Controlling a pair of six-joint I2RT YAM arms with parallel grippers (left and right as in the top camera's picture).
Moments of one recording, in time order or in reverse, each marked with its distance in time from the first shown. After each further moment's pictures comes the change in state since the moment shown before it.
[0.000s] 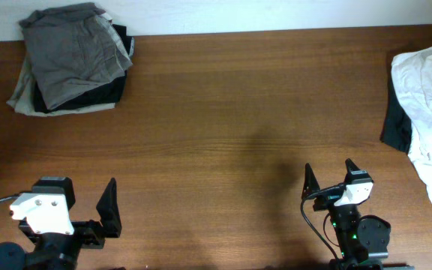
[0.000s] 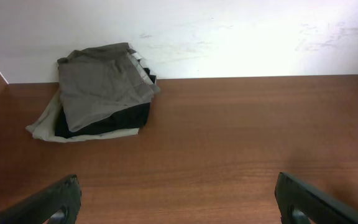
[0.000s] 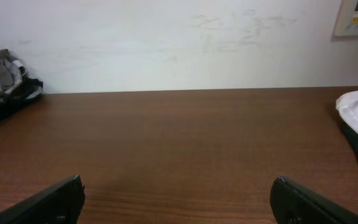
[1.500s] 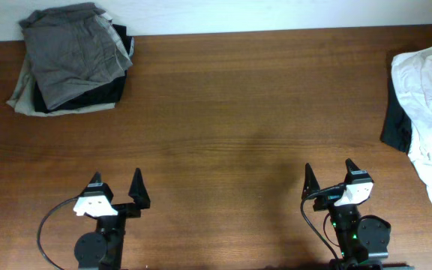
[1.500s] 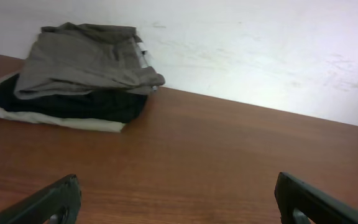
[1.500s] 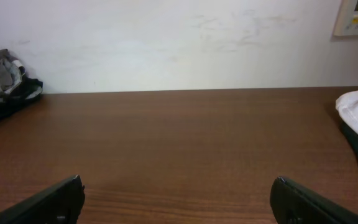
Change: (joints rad) left arm -0.184 -0.503 -1.186 0.965 -0.242 -0.274; right arm -0.001 0.000 0.000 0.000 0.000 0.000
